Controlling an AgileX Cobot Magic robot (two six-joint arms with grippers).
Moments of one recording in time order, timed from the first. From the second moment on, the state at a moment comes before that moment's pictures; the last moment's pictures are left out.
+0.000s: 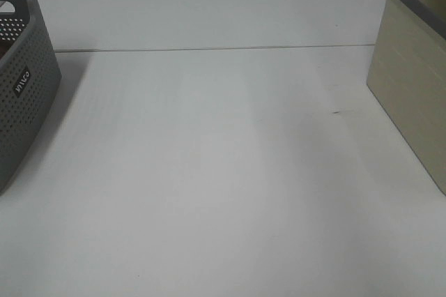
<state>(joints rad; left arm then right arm) 0.06 -0.01 -0.50 -0.05 1.05 0.05 -0.14 1.94 -2.34 0.12 1.22 -0.04</state>
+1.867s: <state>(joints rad) 0.06 -0.01 -0.50 -0.05 1.05 0.05 0.02 1.82 -2.03 0.08 1.22 0.05</state>
